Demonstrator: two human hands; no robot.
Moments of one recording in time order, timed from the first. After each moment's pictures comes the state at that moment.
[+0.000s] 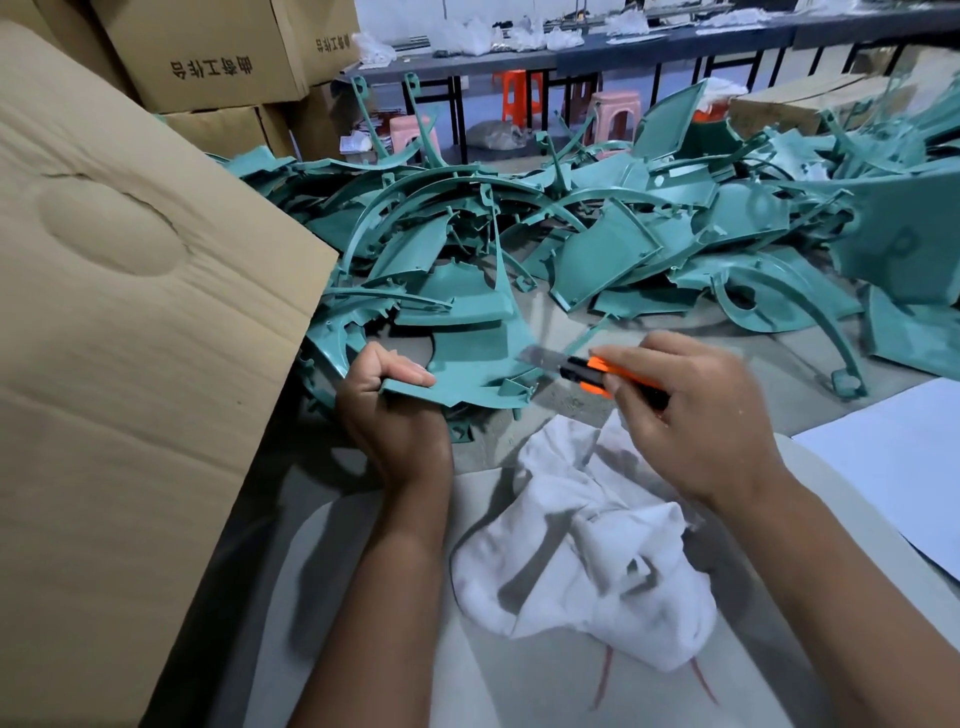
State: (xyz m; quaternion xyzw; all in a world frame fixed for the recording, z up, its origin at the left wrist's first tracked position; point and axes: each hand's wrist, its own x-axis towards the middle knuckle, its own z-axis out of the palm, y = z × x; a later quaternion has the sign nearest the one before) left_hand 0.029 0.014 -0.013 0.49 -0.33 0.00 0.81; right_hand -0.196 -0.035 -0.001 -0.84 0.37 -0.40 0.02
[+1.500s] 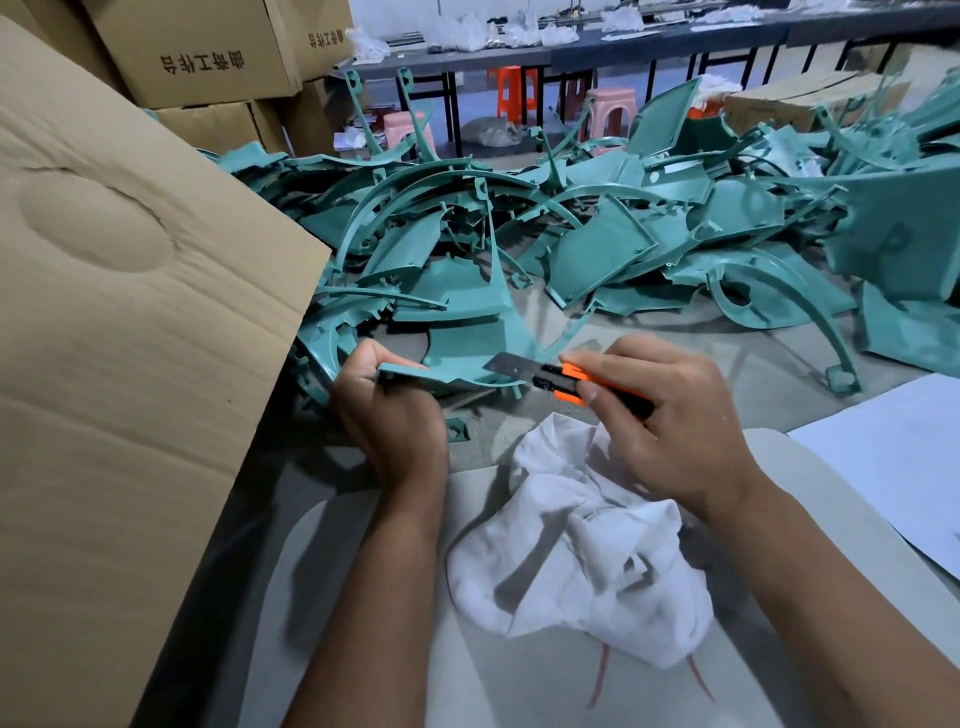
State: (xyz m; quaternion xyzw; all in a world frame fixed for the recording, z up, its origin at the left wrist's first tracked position) left_hand 0.026 0.017 -0.012 0.62 -0.29 0.02 0.73; right_hand -0.188 -0.034 -0.010 -0.84 0.27 -0.46 0.09
